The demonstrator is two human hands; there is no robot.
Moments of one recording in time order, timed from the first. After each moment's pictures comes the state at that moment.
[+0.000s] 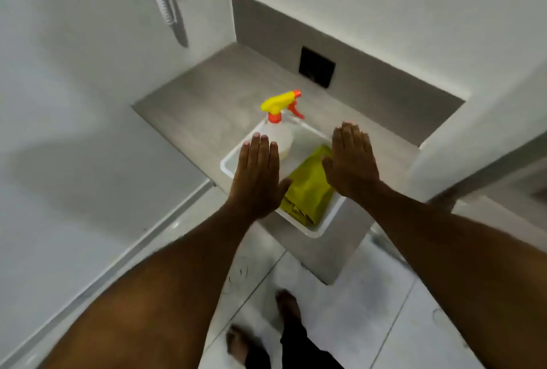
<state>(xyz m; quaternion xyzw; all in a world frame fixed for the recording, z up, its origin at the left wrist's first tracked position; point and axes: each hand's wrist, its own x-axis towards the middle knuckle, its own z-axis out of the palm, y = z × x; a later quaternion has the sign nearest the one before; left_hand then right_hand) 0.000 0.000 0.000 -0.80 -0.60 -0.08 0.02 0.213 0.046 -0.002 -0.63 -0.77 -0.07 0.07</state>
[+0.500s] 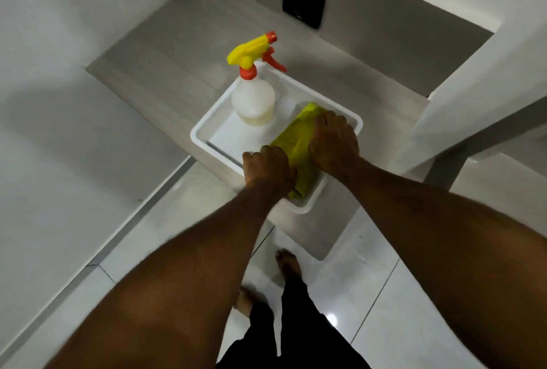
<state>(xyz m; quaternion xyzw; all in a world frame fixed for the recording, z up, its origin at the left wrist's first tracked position) 0.069 0.016 -0.059 -0.72 -0.68 0.10 -0.12 0.208 0.055 -0.062 -0.67 -0.74 0.04 0.04</state>
